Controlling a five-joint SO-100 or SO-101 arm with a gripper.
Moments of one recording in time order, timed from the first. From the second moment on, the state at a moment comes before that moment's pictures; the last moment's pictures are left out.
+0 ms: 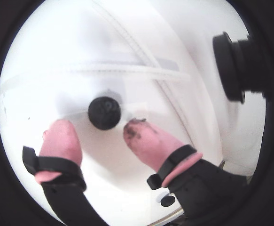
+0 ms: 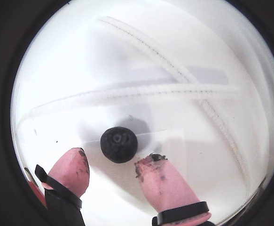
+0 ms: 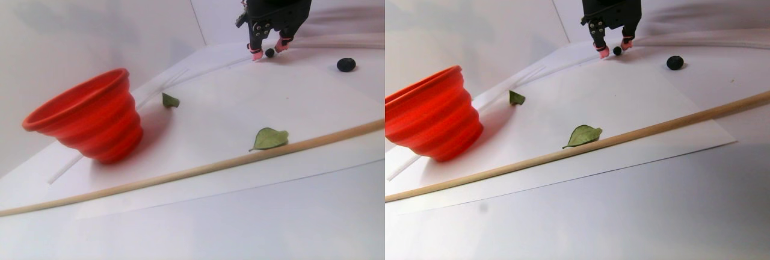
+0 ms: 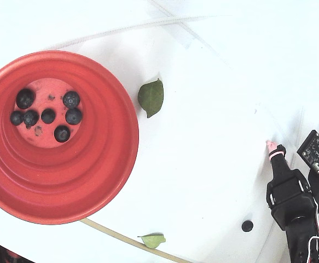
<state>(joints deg) 26.4 91.5 116.9 -23.9 -105.7</state>
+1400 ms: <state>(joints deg) 25.5 91.1 117.0 -23.1 -105.6</state>
